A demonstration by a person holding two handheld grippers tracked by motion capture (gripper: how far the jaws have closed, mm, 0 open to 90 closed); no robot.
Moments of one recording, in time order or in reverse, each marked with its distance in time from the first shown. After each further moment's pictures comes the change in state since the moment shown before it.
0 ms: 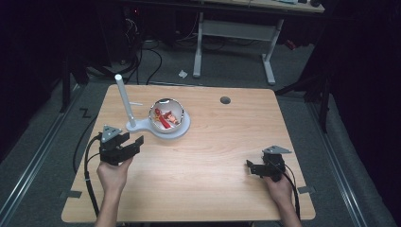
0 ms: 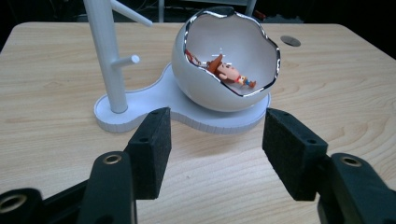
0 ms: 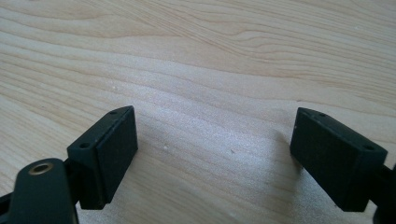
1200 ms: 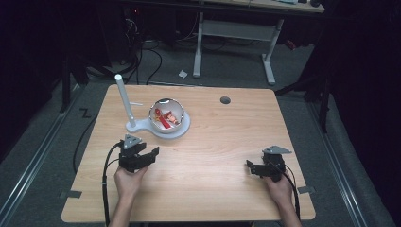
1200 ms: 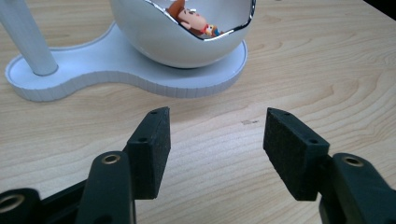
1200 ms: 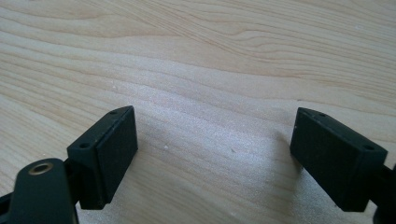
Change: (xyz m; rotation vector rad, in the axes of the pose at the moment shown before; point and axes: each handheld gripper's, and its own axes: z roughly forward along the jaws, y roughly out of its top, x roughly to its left) left arm 0.020 -0.055 0.016 0.110 0.043 0.018; right arm 0.000 0.000 0.000 0.000 -0.001 0.001
